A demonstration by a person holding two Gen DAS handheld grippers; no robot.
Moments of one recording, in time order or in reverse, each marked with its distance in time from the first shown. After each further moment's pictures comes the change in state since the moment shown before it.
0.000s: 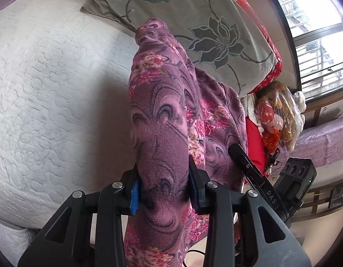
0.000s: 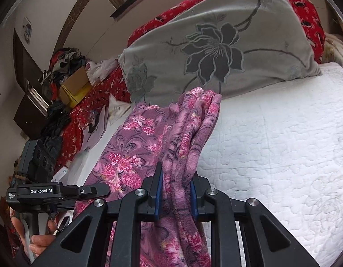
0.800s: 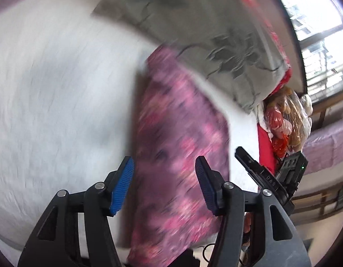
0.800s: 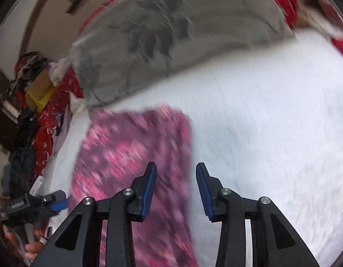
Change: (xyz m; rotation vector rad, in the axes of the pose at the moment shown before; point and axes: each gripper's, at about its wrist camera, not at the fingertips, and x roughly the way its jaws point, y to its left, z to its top) left arm 0.015 0.019 0.024 0.057 -0.070 0.035; right arm 0.041 -0.061 0.000 0.085 0.057 -0.140
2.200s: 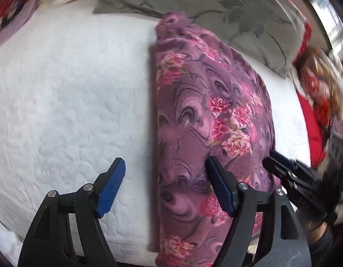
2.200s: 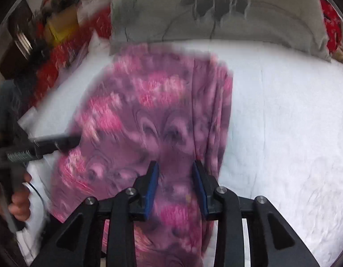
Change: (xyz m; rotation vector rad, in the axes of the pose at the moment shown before) left arm 0.017 0.022 -0.046 0.116 0.040 0.274; right arm 0.013 0.029 -0.062 -0.317 0.170 -0.039
